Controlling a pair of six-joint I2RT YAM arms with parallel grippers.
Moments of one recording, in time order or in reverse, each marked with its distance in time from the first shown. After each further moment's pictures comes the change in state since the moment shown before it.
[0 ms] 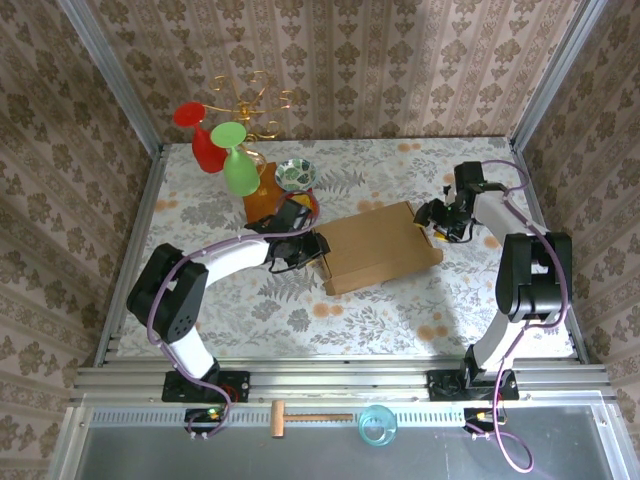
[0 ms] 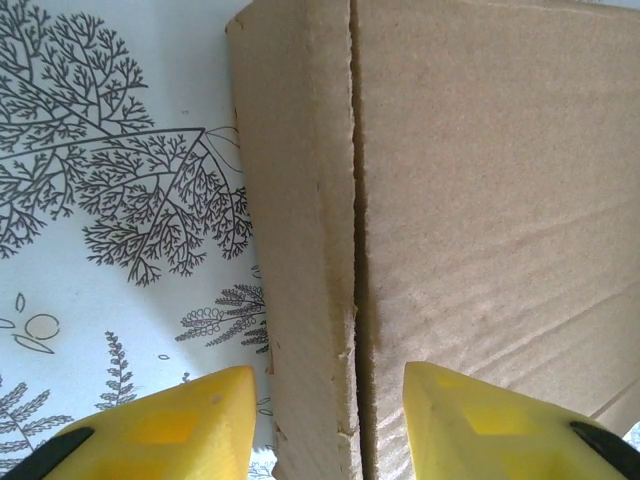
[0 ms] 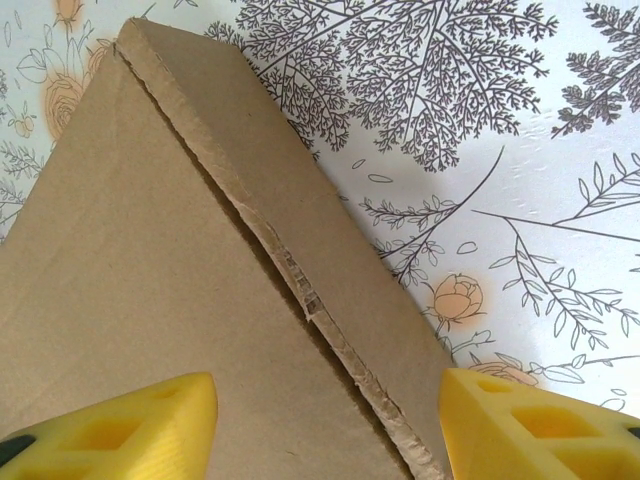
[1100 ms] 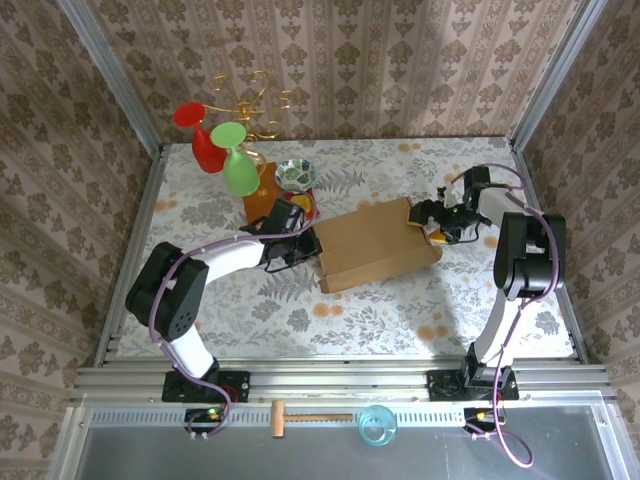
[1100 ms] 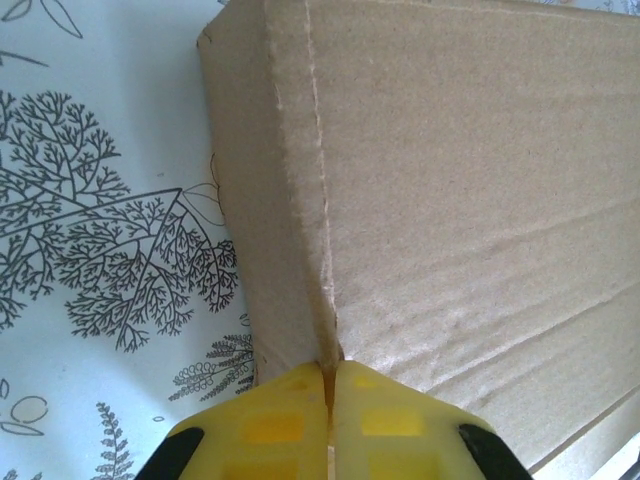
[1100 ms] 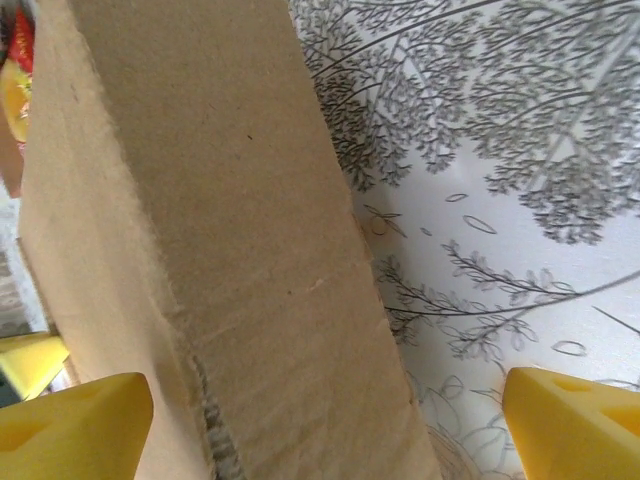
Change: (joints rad) left arm 0.054 0.010 -0.063 0.141 0.069 0.079; right arm -0.088 0.177 0.053 0.011 -0.342 -0.277
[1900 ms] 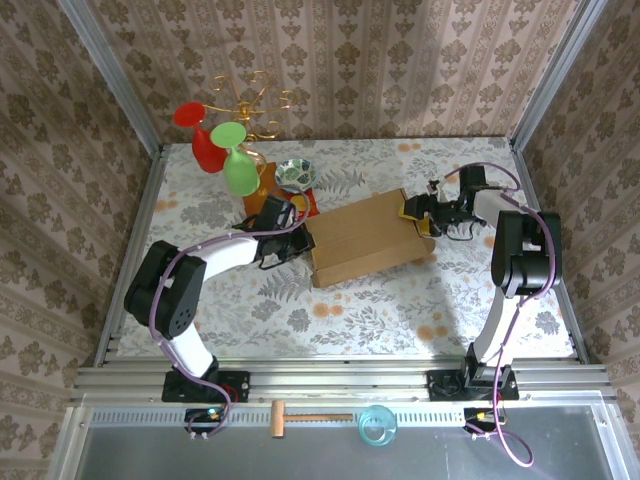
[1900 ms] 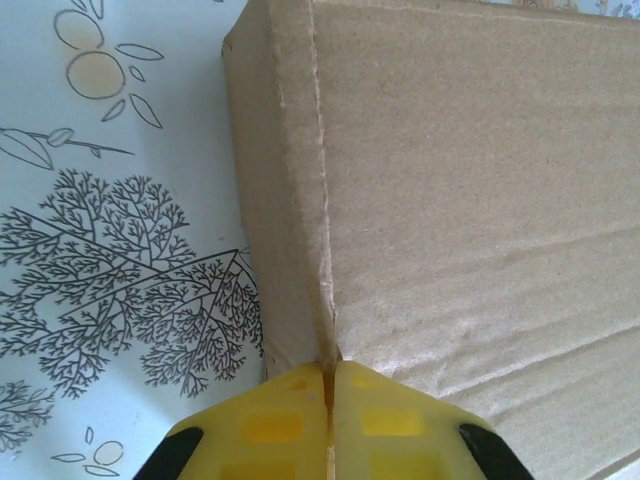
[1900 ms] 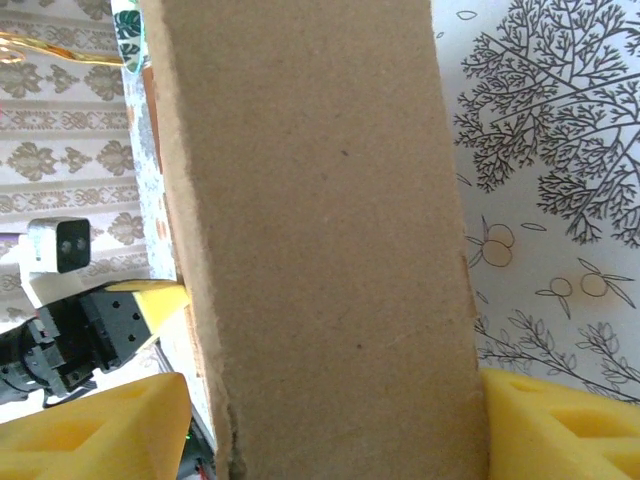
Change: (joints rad) left arm 0.058 0.004 -0.008 0.024 0.006 0.055; right arm 0.027 0.016 -0.018 0.151 -0.261 0.056
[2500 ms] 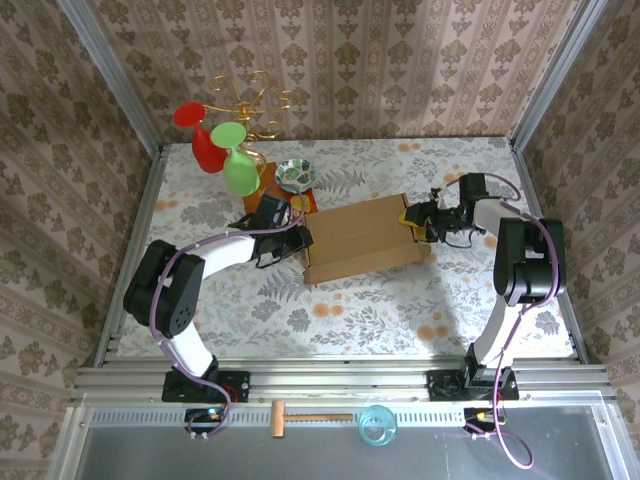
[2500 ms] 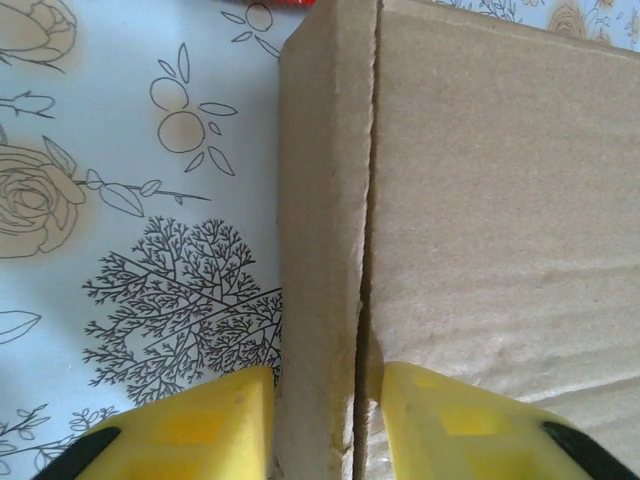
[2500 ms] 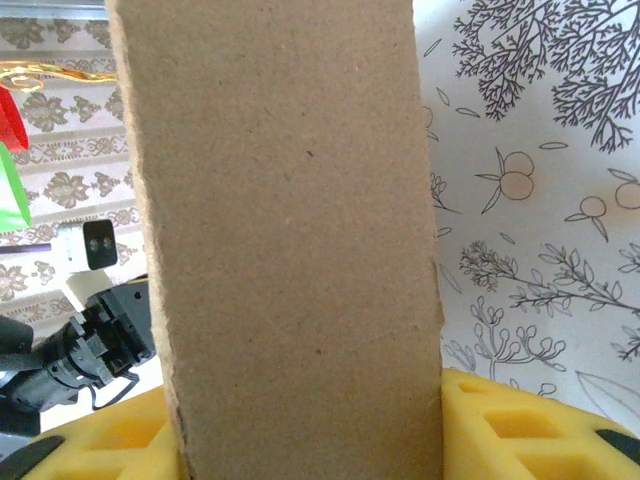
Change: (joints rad) left arm 0.031 -0.002 0.000 -0.009 -0.027 0.047; right arm 0.008 -0.079 -0.125 0.093 -0.010 0.188
